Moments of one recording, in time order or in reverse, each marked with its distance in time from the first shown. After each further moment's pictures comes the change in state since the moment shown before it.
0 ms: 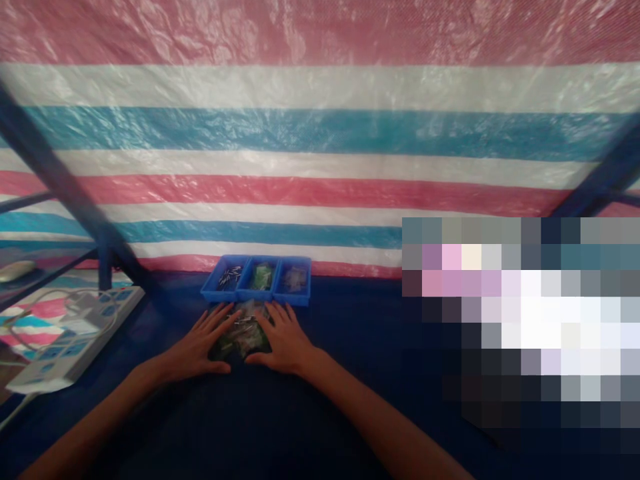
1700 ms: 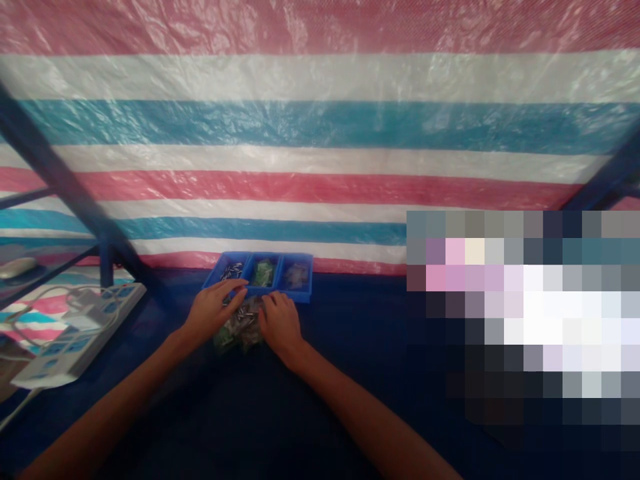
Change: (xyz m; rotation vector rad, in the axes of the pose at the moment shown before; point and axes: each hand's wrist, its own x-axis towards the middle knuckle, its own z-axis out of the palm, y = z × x) left_hand 0.064 0.031 -0.040 -0.060 0.511 -0.120; right_hand 0.033 -0.011 0.012 -0.014 0.380 0.244
